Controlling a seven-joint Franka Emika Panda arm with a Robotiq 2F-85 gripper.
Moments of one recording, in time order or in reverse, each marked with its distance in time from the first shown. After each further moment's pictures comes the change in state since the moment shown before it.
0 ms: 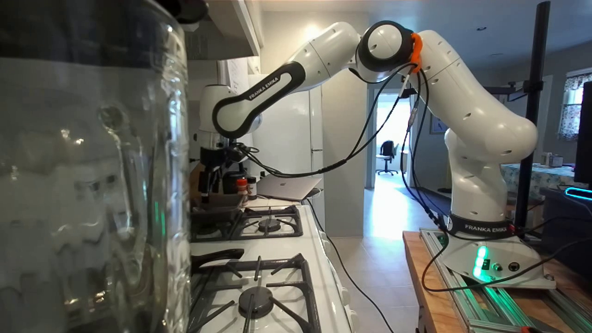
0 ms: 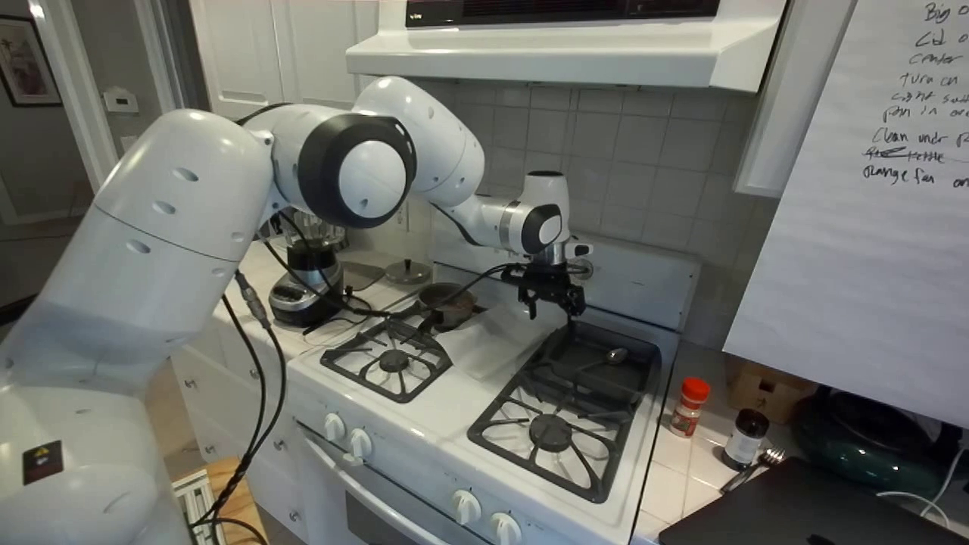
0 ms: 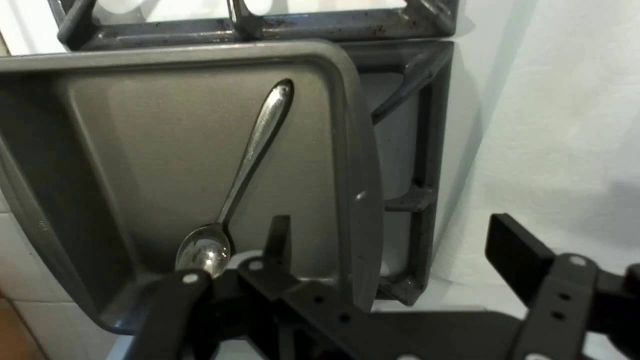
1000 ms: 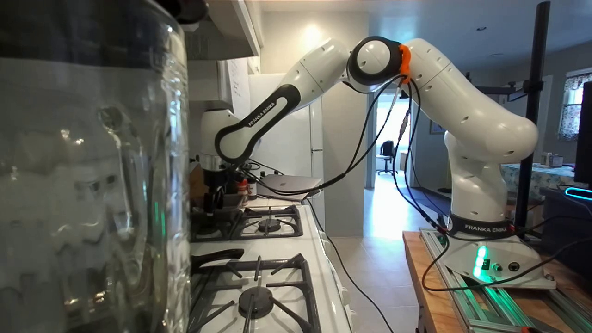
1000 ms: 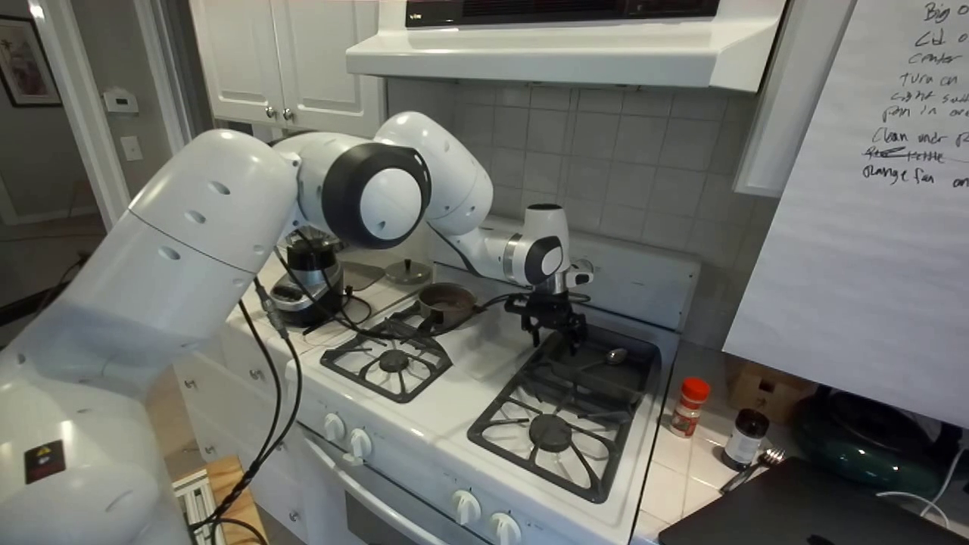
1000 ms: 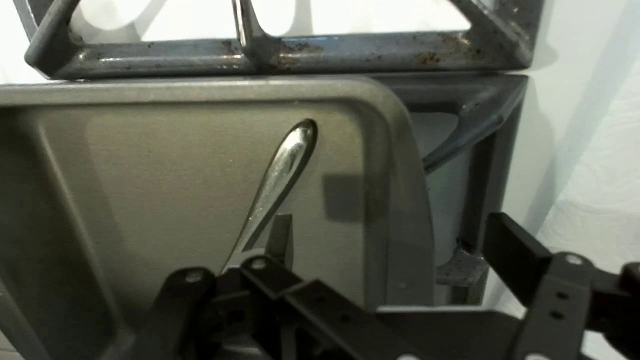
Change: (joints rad) arm 0.010 0.102 -0.035 0.009 -0.050 0.064 0.009
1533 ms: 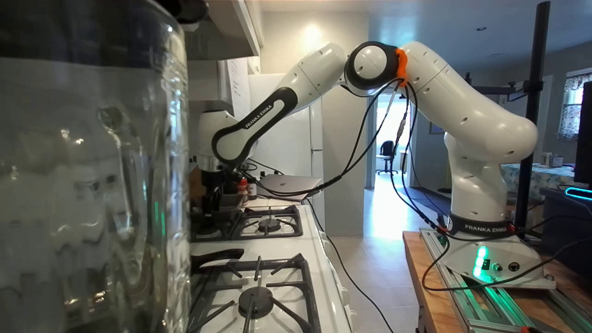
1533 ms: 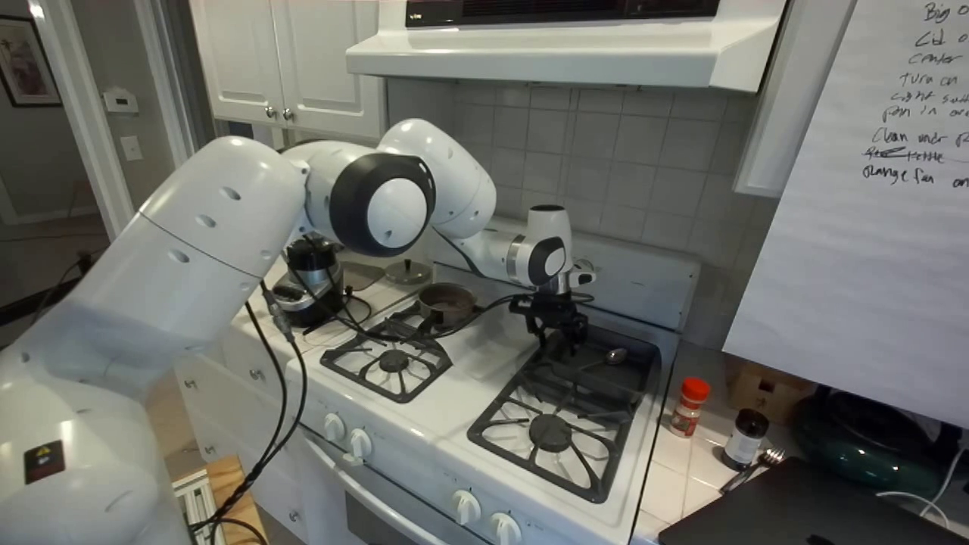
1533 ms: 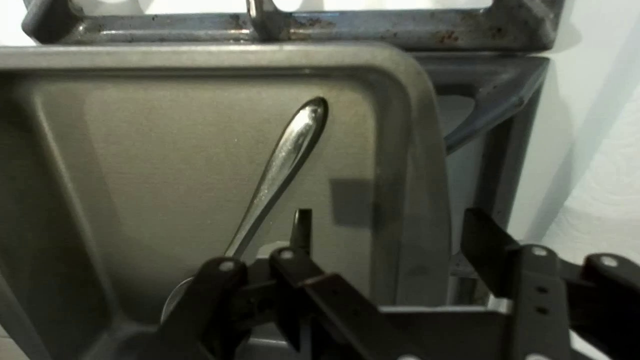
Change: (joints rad) arm -0.002 0.036 0.000 0.054 0.000 -0.011 -0.029
